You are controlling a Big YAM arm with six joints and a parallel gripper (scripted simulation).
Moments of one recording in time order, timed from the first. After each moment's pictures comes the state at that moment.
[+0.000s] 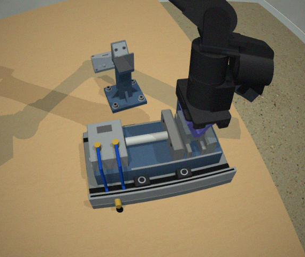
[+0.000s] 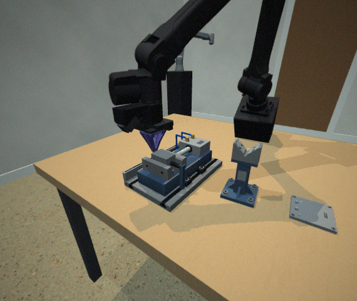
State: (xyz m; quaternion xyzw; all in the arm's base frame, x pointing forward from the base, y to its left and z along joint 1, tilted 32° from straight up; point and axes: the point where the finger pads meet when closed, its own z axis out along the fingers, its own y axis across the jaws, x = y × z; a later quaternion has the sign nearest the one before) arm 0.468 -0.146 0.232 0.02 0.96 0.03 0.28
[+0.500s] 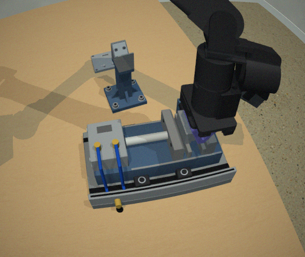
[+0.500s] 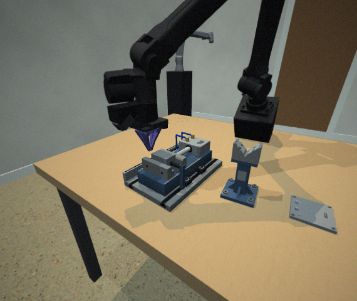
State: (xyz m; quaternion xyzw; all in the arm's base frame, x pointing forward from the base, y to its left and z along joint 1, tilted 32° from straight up) arm 0.470 -0.162 0.233 0.01 0.96 0.03 0.28
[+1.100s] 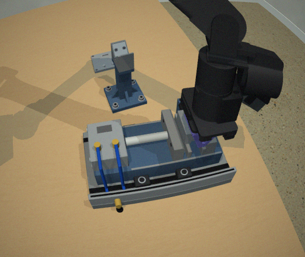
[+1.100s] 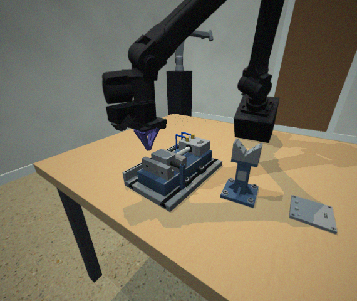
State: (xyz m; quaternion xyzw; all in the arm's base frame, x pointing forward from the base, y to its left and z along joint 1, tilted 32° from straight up) arm 0.470 -0.169 0.231 0.01 0.96 0.03 0.28
